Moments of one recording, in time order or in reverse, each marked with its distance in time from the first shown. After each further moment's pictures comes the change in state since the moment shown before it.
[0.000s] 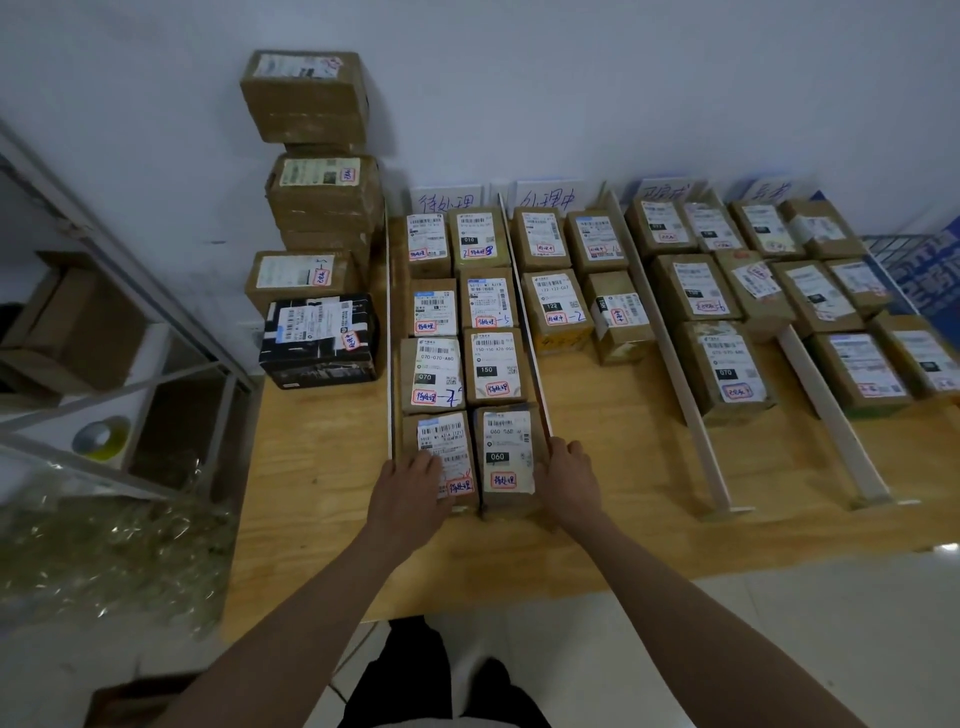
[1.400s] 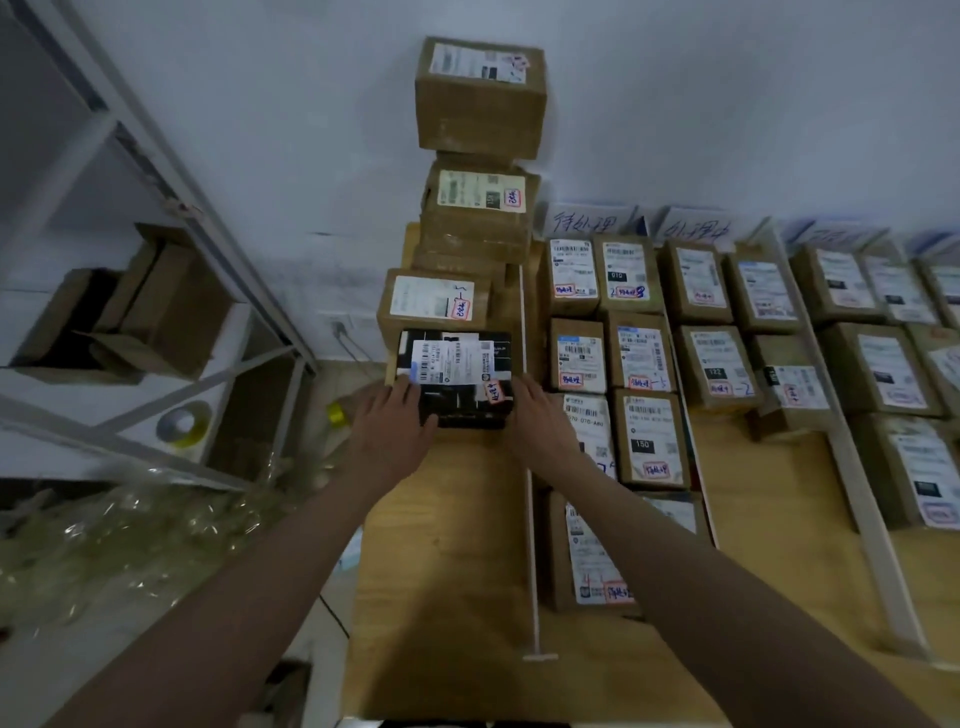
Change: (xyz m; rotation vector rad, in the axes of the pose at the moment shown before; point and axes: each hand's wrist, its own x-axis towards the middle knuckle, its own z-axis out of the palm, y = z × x) left_hand 0.094 -0.263 -0.063 -0.089 0.066 -0.275; right_hand 0.112 -0.285 0.050 -0.134 -0.093 -0.355
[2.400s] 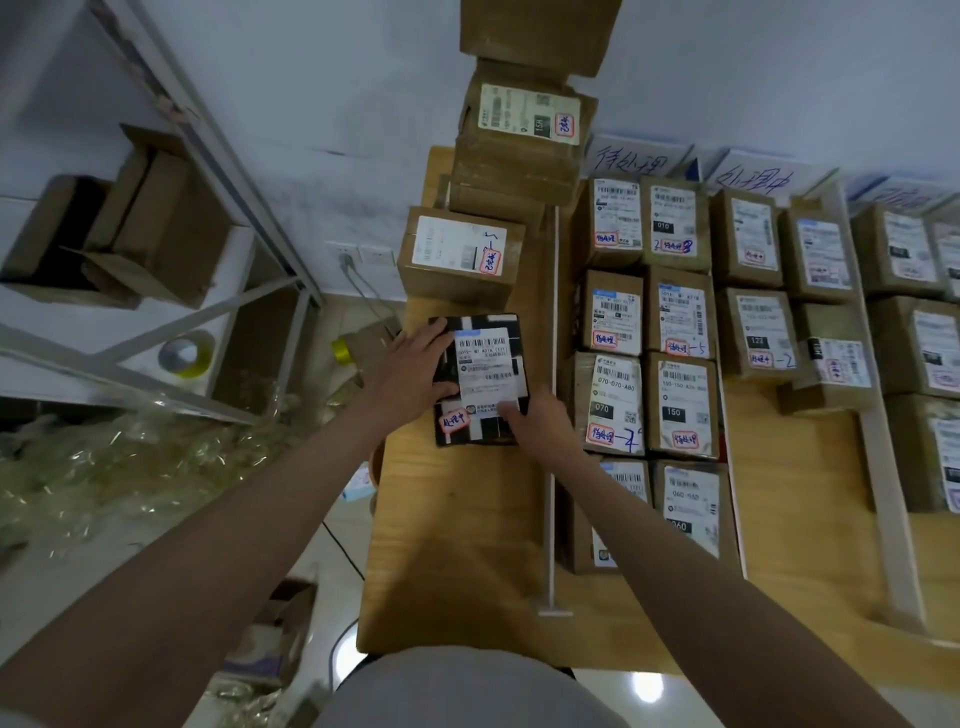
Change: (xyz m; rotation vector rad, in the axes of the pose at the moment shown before) left_hand 0.025 -0.029 0.019 -0.253 -0.122 0.162; right_hand -0.014 -0.015 0.049 0.402 -0.150 0.284
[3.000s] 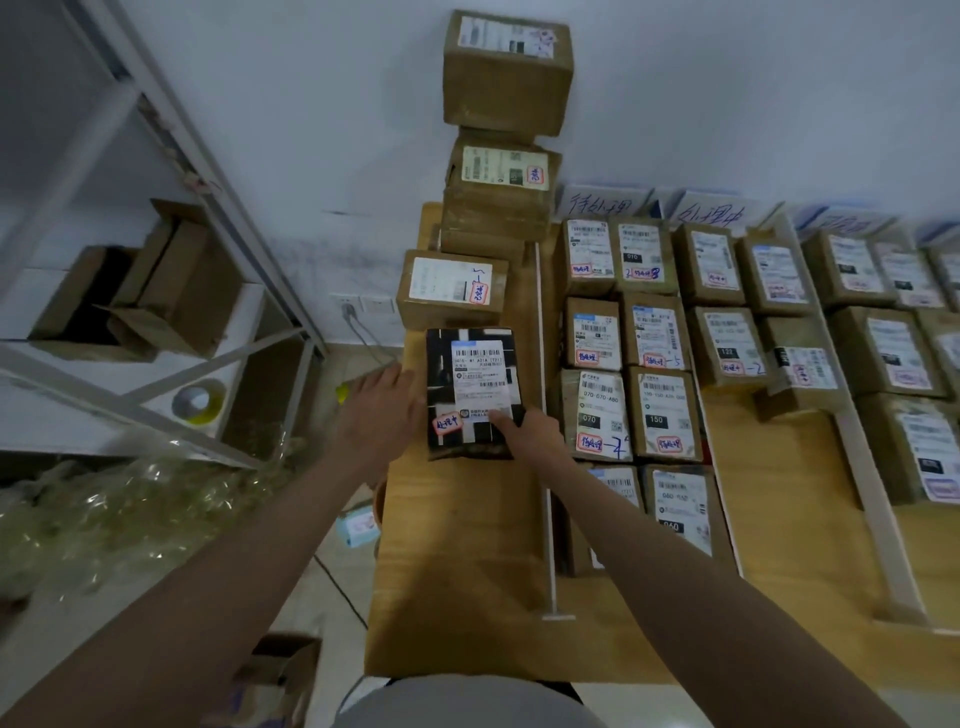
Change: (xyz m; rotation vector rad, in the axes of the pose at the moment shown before) left_hand -0.059 0.000 -0.015 0.206 0.142 -0.108; right_hand -0.026 -0.010 -0.004 0.117 -0.017 0.045
